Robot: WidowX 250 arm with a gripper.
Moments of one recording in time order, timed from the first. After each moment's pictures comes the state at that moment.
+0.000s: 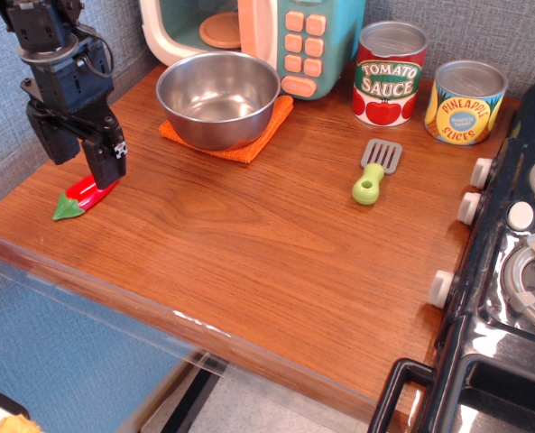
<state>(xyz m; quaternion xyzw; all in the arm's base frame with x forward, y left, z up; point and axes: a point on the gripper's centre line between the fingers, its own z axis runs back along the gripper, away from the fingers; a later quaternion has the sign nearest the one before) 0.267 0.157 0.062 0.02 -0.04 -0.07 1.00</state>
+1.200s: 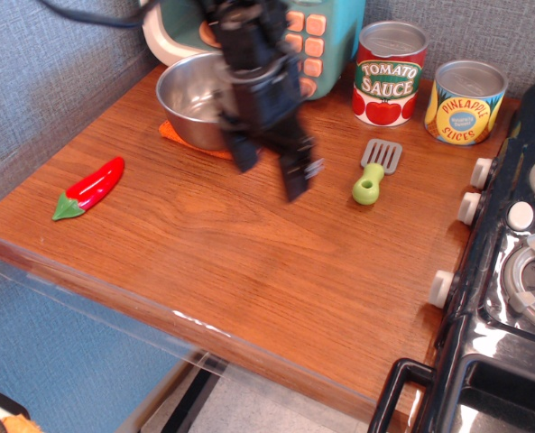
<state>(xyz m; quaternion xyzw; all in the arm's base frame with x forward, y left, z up) 0.338 -0.001 0.060 -0.03 -0.12 -0.13 0.98</state>
